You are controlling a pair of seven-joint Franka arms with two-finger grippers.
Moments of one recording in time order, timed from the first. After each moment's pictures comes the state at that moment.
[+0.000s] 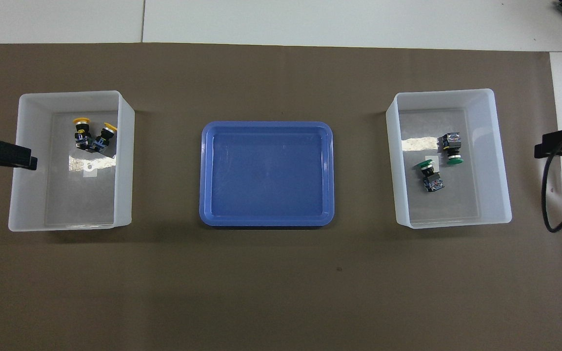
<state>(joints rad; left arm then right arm) -0.06 -0.04 0.09 -1.69 -0.04 1.65 0.10 0.01 -0.03 -0.09 -1.60 0.00 1.61 0.05</state>
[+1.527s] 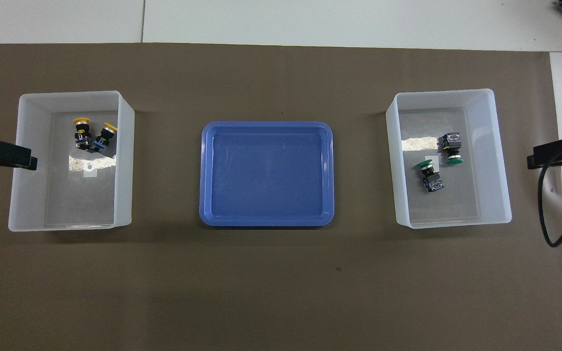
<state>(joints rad) -0.06 -0.04 0.09 -1.69 -0.04 1.65 0.10 0.01 -0.04 -0.08 -1.60 -0.01 1.56 -0.01</state>
